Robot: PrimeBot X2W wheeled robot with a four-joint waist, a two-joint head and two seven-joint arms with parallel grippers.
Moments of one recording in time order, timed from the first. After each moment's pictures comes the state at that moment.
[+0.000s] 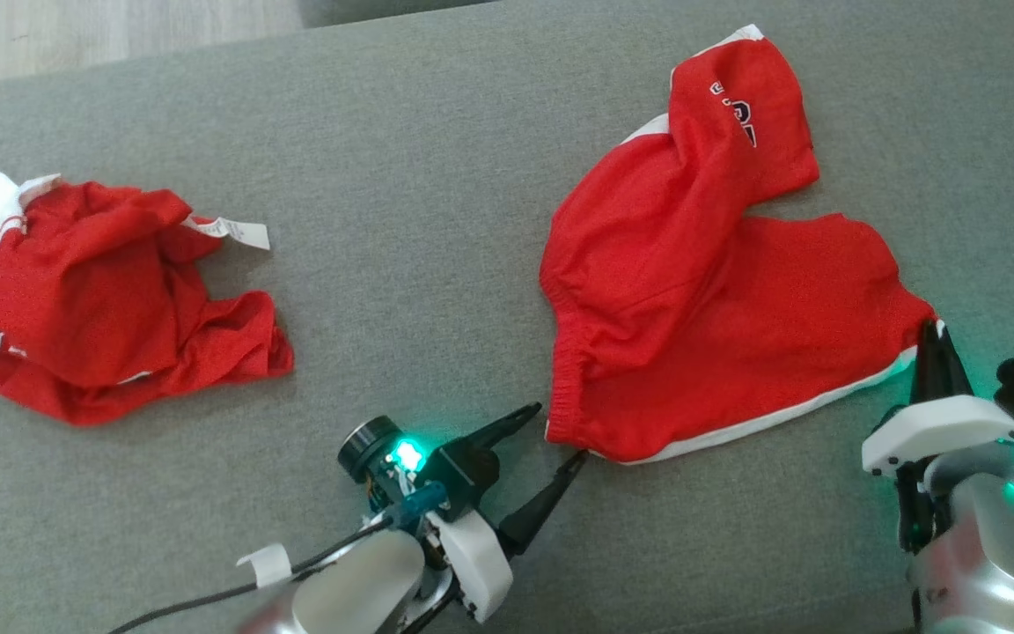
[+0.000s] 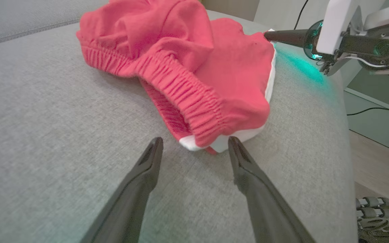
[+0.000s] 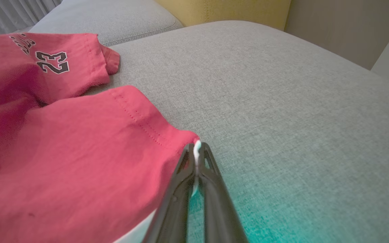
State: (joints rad) left arm -0.53 0.13 -1.07 0.68 -0.45 -0.13 -0.25; right arm -0.40 -0.04 -0.33 0.82 0.03 0.13 -0.25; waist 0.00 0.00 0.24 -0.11
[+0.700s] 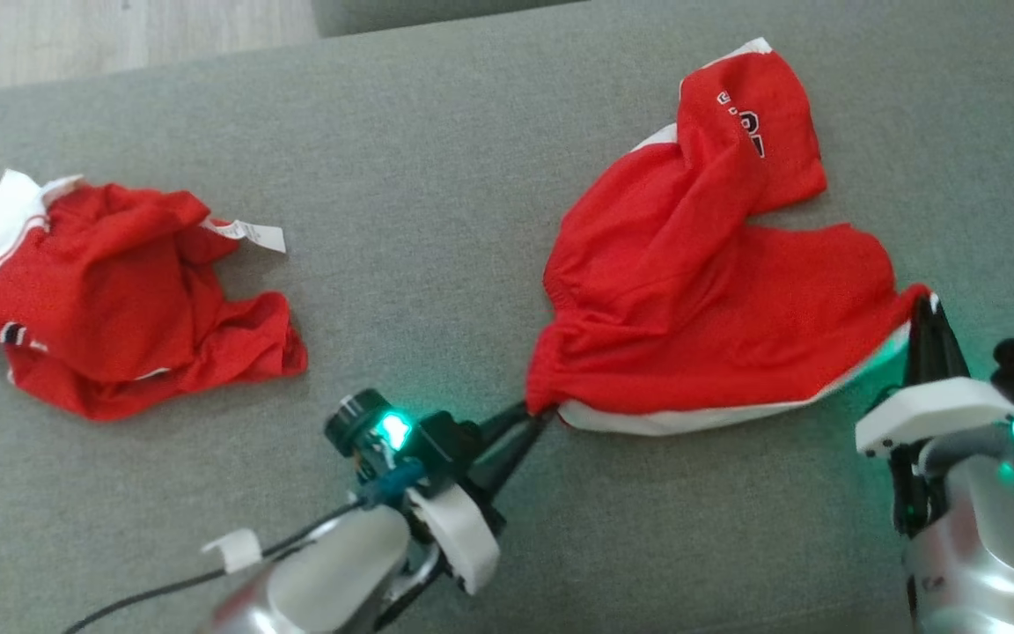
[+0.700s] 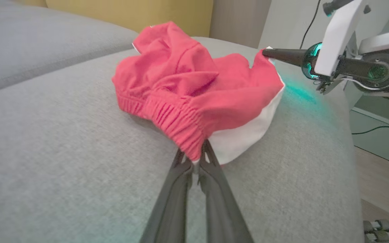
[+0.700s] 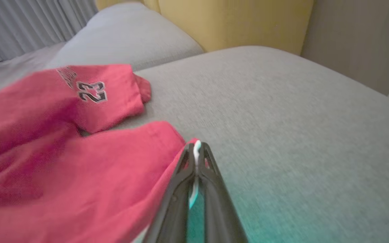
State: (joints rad) left arm -0.55 0.17 -1.07 0.60 -0.48 -0.13 -0.25; right arm -0.40 -0.04 -0.29 0.78 0.06 0.13 -0.25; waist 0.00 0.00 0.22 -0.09
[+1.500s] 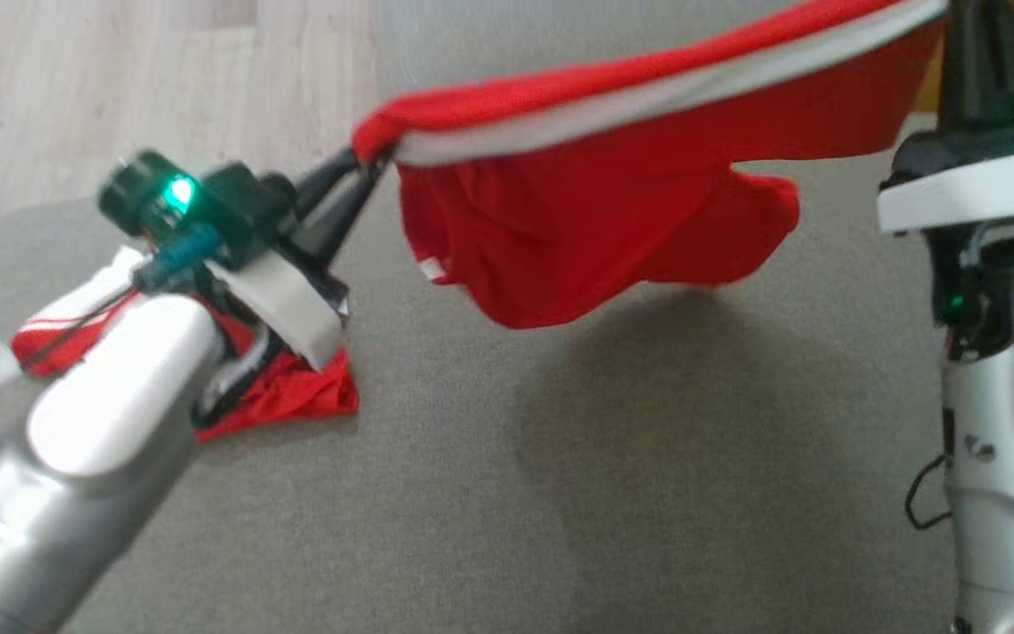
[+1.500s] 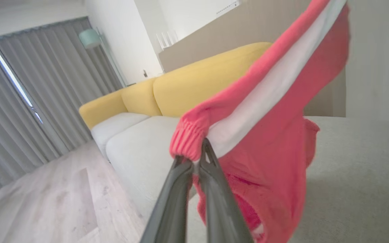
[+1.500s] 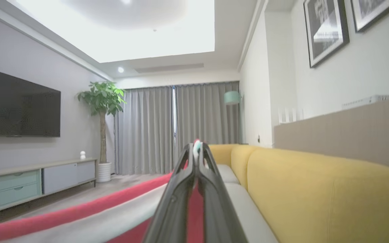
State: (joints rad) left arm -0.77 0.47 -0.84 0.29 -0.54 -0.11 -0.04; right arm -0.56 -0.10 -0.01 0.14 0.19 0.13 -0.05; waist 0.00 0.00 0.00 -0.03
